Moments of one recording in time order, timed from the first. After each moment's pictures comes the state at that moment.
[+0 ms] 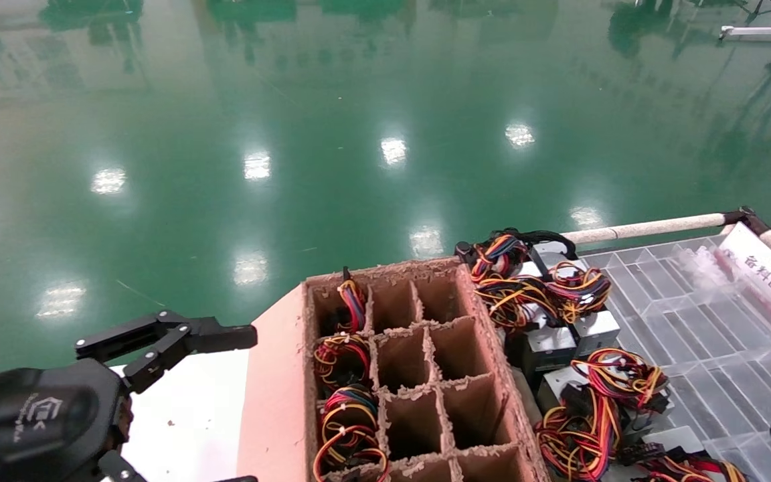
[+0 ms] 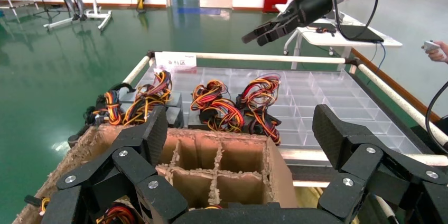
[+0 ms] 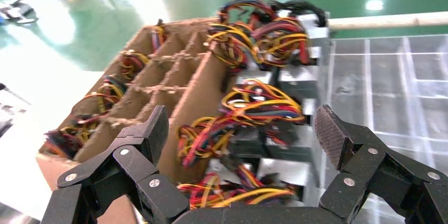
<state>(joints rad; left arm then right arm) -1.10 0.57 0.38 -1.25 0.65 1.45 -0.13 1.17 0.09 -1.44 1.17 0.30 -1.09 -0.29</state>
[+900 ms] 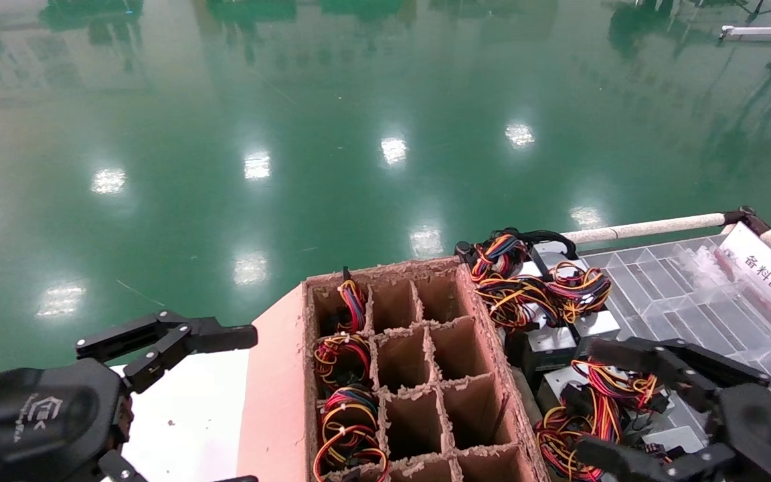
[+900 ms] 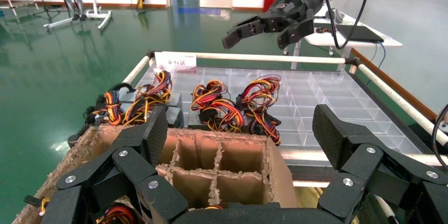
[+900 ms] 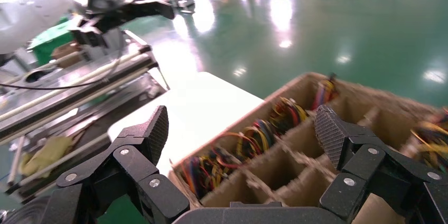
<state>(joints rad) -1.10 0.57 0.38 -1.25 0.65 1.45 -0.13 1.13 -0.21 -0.94 1.22 -0.15 -1.27 -0.09</state>
